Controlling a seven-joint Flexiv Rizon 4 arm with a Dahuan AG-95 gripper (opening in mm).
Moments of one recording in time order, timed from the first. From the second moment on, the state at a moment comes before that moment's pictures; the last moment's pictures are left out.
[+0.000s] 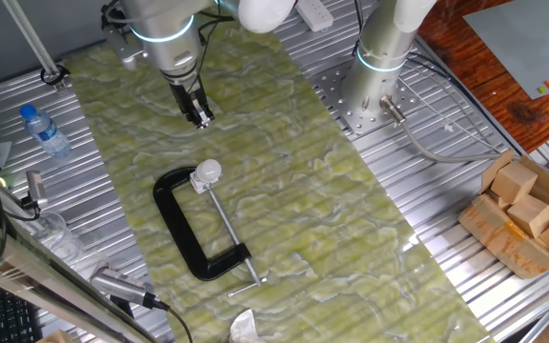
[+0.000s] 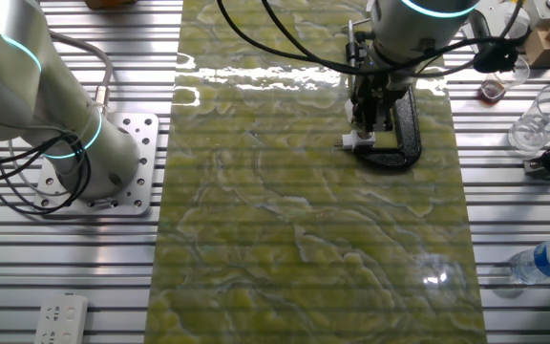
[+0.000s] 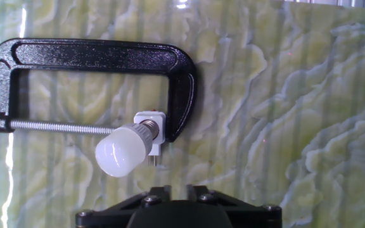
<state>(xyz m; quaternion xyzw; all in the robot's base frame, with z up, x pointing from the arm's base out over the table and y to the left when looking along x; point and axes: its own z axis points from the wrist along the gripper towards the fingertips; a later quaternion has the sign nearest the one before) 0.499 0.000 0.170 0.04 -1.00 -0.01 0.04</state>
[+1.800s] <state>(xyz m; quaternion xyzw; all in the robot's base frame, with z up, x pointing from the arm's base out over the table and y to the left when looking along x) 0.499 0.000 0.170 0.18 -0.98 0.08 0.05</state>
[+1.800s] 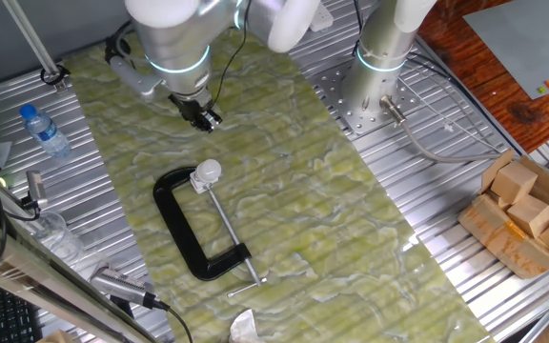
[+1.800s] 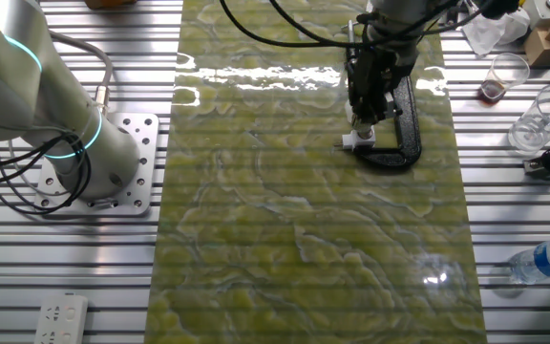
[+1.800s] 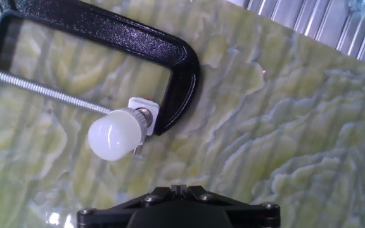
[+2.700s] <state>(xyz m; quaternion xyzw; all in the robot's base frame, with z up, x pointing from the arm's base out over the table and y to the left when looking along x) 0.500 0.060 0.201 0.24 -0.96 0.11 0.05</state>
